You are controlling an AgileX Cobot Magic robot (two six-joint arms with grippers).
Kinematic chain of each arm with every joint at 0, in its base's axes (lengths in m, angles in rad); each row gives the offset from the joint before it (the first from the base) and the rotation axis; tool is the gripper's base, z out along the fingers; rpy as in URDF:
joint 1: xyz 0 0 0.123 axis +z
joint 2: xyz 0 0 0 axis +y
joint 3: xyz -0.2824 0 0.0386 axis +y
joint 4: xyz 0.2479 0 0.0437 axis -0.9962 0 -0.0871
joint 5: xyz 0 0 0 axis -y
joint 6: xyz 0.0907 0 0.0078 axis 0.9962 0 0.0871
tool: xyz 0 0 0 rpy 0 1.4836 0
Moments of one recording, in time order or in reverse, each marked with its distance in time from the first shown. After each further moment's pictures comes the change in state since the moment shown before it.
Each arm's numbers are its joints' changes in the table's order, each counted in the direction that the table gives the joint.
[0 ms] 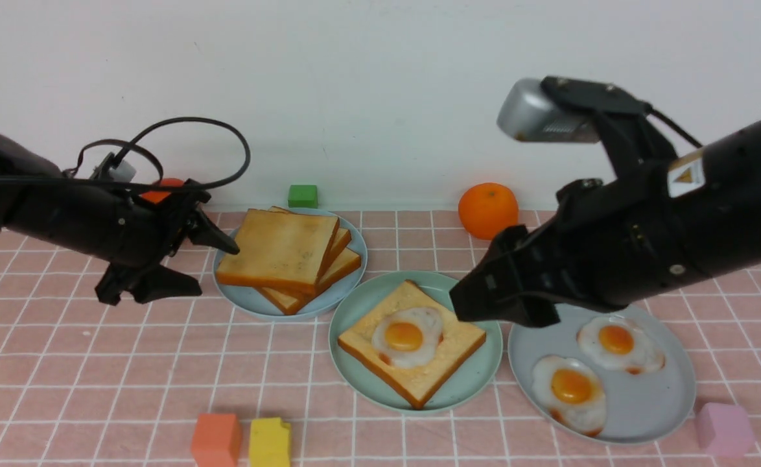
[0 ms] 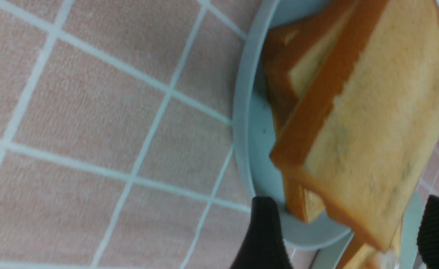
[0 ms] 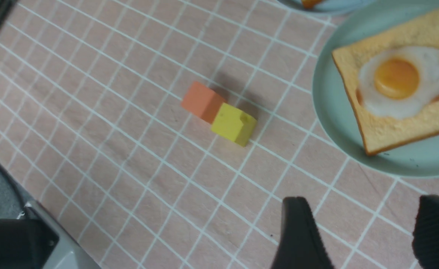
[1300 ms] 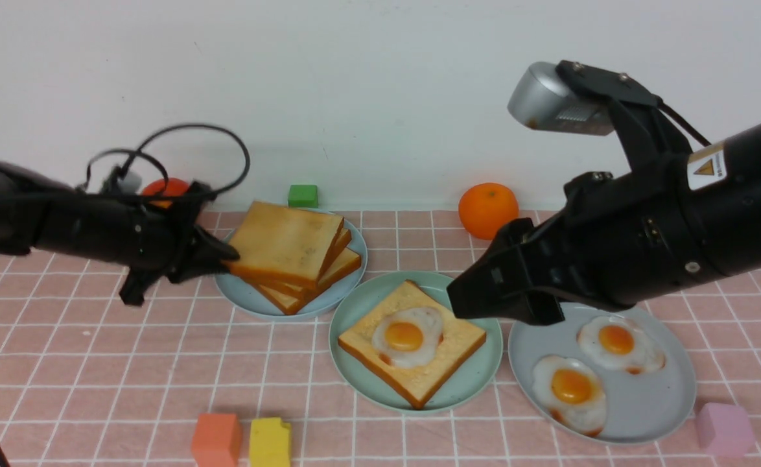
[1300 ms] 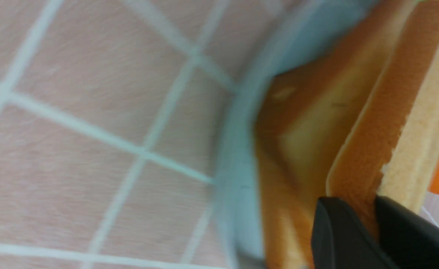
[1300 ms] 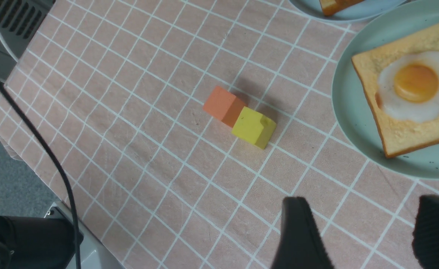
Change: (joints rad) right arm 0.000 -0.025 0.001 -0.038 -0.007 -0.003; left arm 0.000 0.037 0.000 0.202 0.054 0.176
